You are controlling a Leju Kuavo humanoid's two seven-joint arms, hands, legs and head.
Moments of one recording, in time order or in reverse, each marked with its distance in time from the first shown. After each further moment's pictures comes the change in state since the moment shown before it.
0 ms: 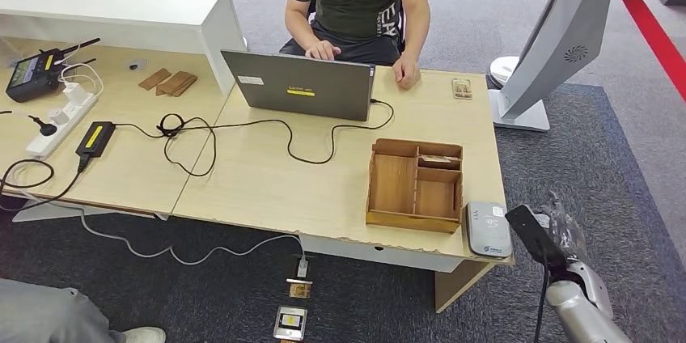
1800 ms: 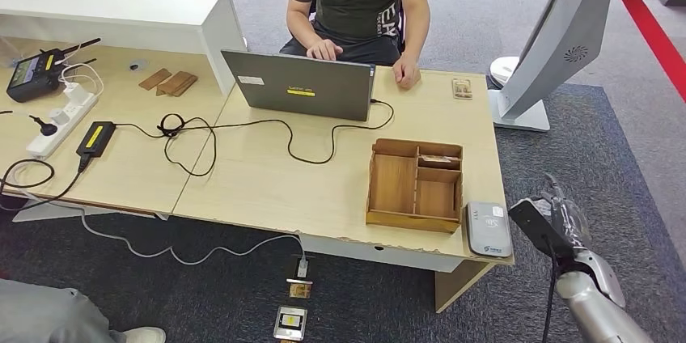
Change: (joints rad) left arm -0.005 -0.002 0.000 0.000 0.013 0.073 0.075; right arm -0.025 -0.054 0.061 -0.086 -0.041 0.054 -0.087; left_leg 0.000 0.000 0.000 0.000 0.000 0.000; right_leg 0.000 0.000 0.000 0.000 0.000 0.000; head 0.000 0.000
